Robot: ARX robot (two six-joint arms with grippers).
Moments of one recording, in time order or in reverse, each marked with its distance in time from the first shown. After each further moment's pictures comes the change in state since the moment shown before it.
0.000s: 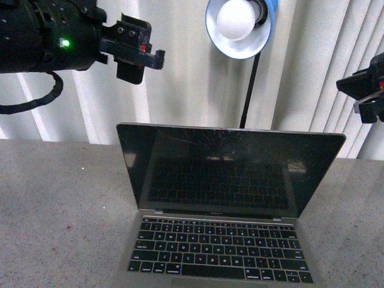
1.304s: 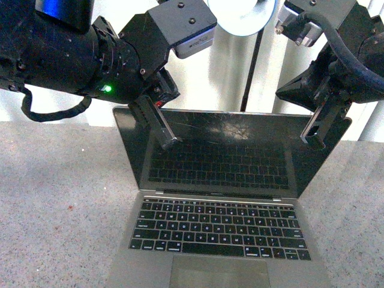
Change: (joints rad) left arm -0.071 0.088 0.094 -0.370 0.086 0.500; right arm 0.114 0.171 0.158 -0.186 -0.109 -0.321
